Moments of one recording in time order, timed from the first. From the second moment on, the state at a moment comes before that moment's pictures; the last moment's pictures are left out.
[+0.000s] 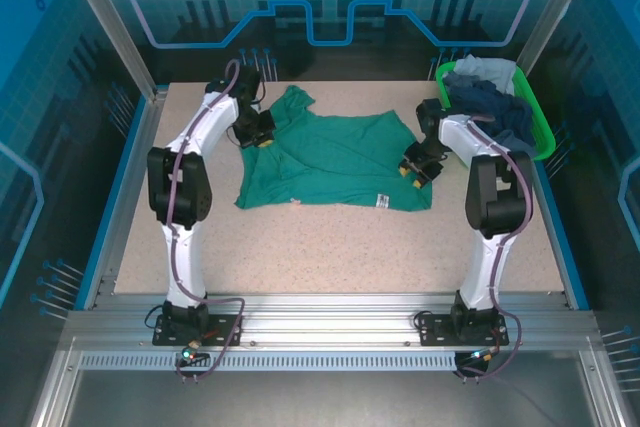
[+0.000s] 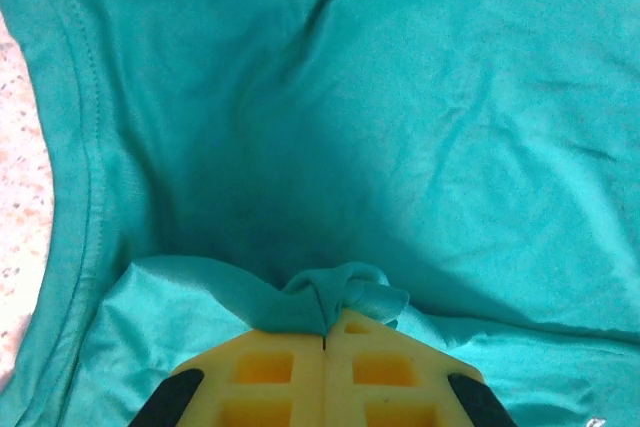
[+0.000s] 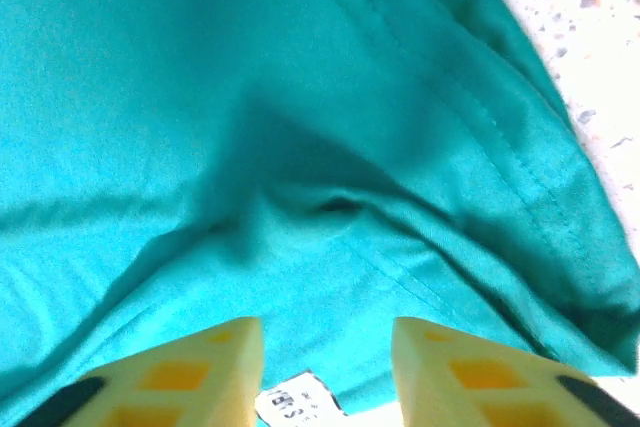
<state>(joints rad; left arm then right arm) -0.14 2.18 1.98 -1.09 0.20 -0.61 0.11 2.02 1.56 -1.05 -0.18 0.94</state>
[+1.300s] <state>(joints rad) -0.17 2.08 1.58 -0.82 0.41 -0.95 0.33 1.57 1.18 -0.70 -0.34 0.77</state>
